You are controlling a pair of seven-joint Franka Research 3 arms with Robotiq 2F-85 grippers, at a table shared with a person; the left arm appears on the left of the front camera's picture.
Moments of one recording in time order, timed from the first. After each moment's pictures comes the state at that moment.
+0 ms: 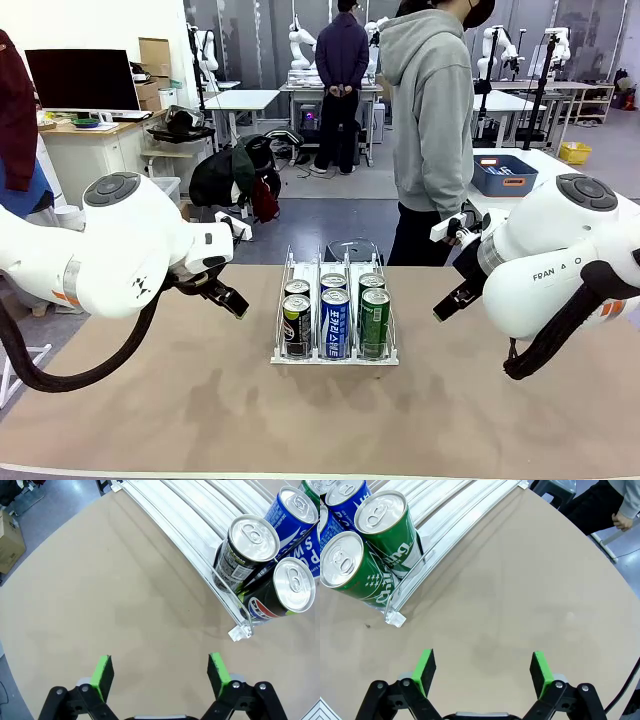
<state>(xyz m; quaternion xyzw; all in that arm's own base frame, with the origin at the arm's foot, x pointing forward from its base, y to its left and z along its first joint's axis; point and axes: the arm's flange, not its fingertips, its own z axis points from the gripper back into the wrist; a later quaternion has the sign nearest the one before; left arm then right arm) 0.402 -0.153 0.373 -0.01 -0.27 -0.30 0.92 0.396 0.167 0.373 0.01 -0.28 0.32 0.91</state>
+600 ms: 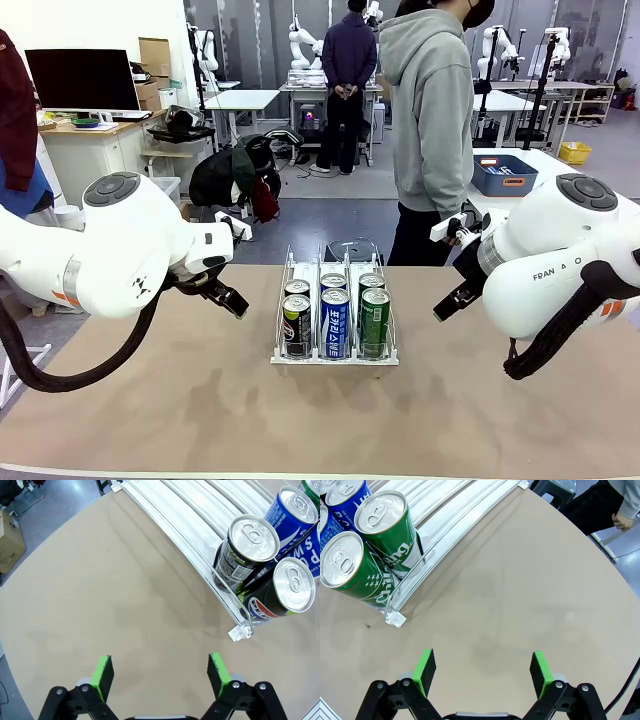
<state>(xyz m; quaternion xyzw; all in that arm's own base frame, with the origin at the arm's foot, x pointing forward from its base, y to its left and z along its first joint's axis) 0.401 -0.153 0.373 -0.01 -0.27 -0.30 0.92 0.396 0.167 0.373 0.01 -0.28 0.32 0.91</state>
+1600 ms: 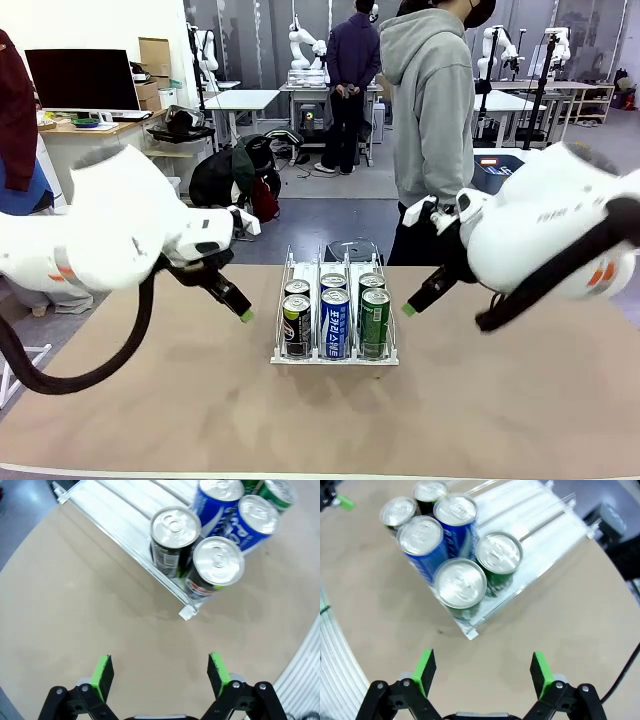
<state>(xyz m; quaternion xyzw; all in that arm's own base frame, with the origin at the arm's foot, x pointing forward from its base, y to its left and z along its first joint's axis) 0.385 -0.160 0.410 -0.08 -0.22 -0.39 0.89 0.372 0.208 0.424 0.12 -0.27 0.42 0.86</state>
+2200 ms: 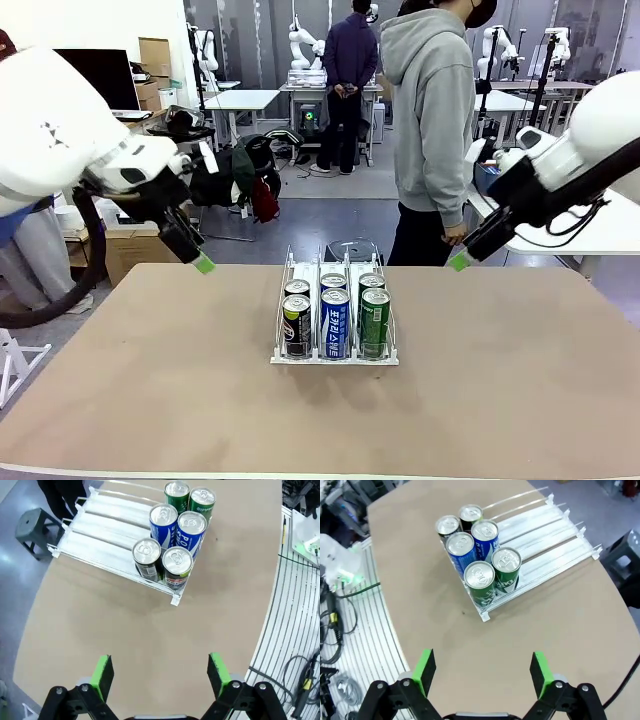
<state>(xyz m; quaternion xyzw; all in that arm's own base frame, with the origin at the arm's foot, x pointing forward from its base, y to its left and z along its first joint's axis) 0.387 -0.102 0.519 -0.12 -0.23 -0.54 0.80 0.378 0.125 0.517 0.20 -0.25 0.48 0.82</state>
